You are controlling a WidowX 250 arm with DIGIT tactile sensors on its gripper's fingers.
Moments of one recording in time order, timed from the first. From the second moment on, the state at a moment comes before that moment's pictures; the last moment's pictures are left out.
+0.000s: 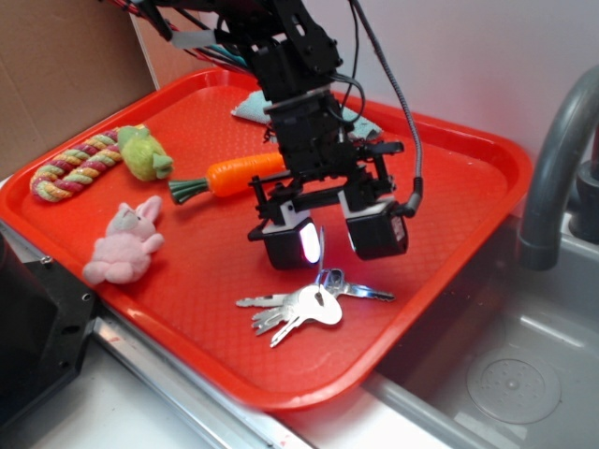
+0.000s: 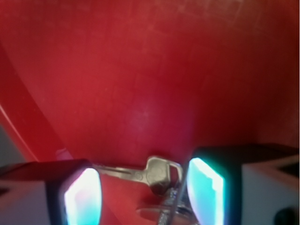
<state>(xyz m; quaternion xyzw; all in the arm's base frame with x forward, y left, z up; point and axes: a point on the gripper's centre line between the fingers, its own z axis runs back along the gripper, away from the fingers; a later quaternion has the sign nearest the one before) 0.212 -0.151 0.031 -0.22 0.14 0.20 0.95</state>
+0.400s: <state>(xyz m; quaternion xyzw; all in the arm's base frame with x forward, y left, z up) 0.194 -0.151 0.038 -0.21 0.14 0.19 0.95</state>
